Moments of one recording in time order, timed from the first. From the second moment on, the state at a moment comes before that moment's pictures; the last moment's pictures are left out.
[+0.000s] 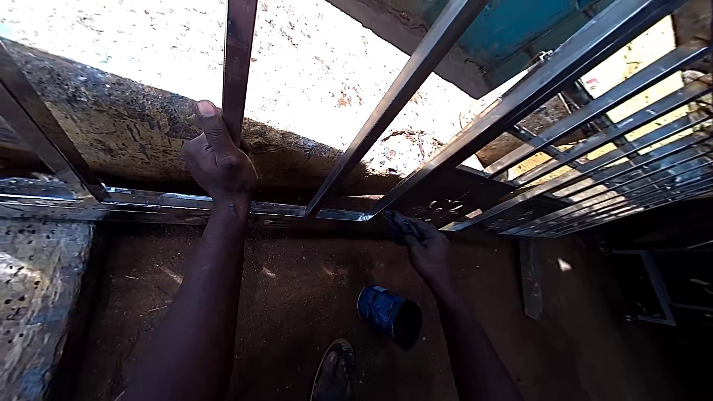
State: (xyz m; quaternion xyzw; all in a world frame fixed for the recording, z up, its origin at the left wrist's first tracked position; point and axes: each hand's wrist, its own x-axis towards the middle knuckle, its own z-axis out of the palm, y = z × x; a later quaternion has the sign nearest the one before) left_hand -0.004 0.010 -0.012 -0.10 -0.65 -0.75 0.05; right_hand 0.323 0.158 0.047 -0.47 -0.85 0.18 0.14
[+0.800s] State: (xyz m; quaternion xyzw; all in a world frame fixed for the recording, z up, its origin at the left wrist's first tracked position) left_hand -0.001 0.011 -0.009 -0.10 -0.62 -0.77 0.06; right_hand 0.299 0.156 -0.027 -0.31 -0.78 0.12 0.53
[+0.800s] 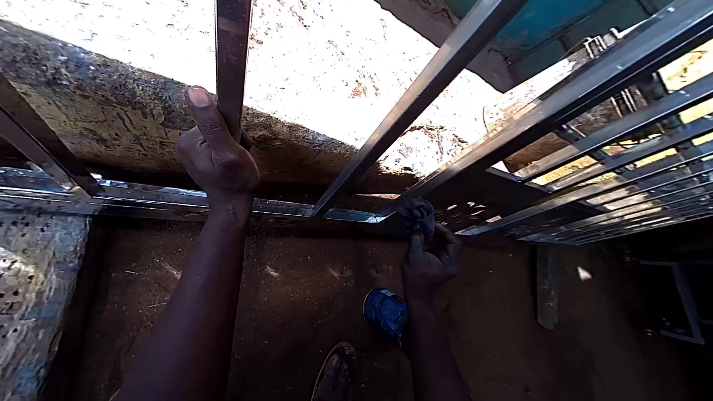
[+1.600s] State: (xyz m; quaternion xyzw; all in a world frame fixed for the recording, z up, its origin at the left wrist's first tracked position) left_hand -0.002 0.008 -0.008 -0.11 -0.63 -0.77 0.05; right_hand 0.255 0.141 -0.031 -0.53 -0.82 0.01 -0.22
